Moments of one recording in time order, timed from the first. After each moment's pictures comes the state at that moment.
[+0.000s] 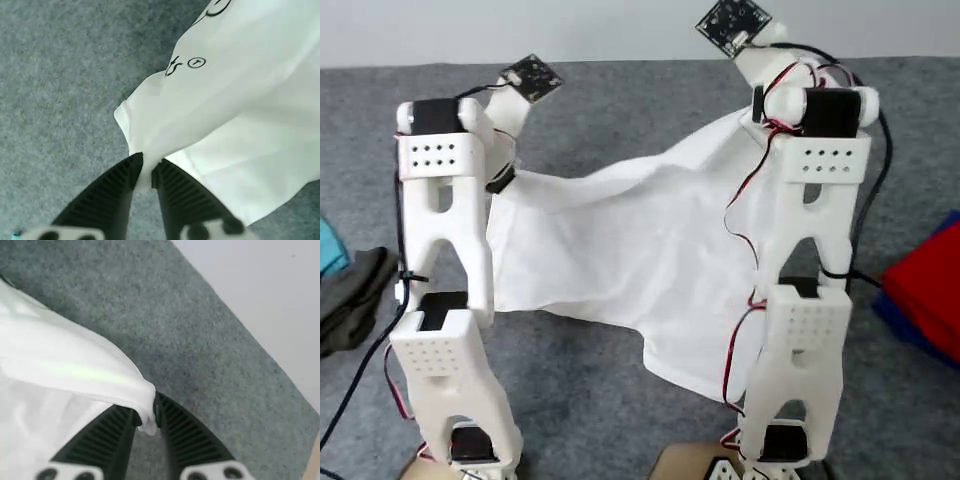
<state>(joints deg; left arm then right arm) -7.9 29.9 -41.7 98.9 -39.3 -2.0 37.9 -81.0 100.5 45.4</state>
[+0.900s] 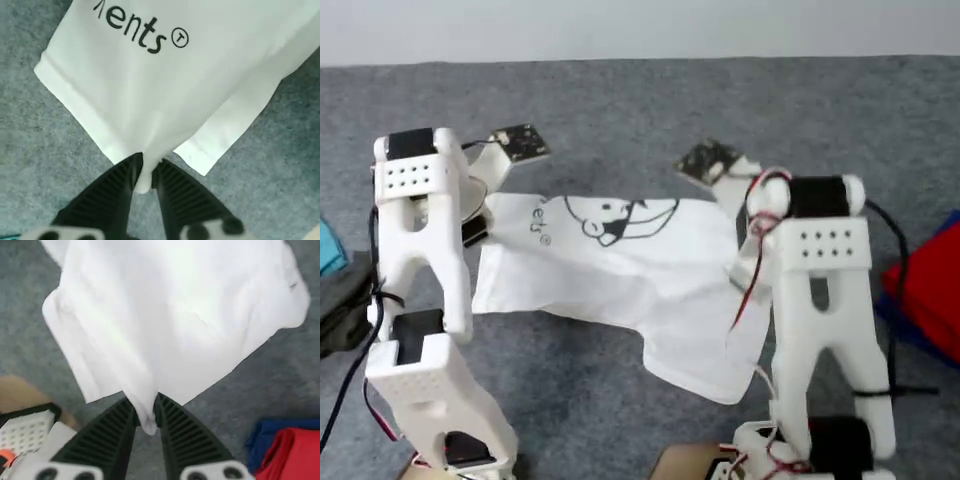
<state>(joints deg) -13.7 20.0 -15.5 98.9 -58.4 -6.5 -18.2 10.3 100.5 41.9</state>
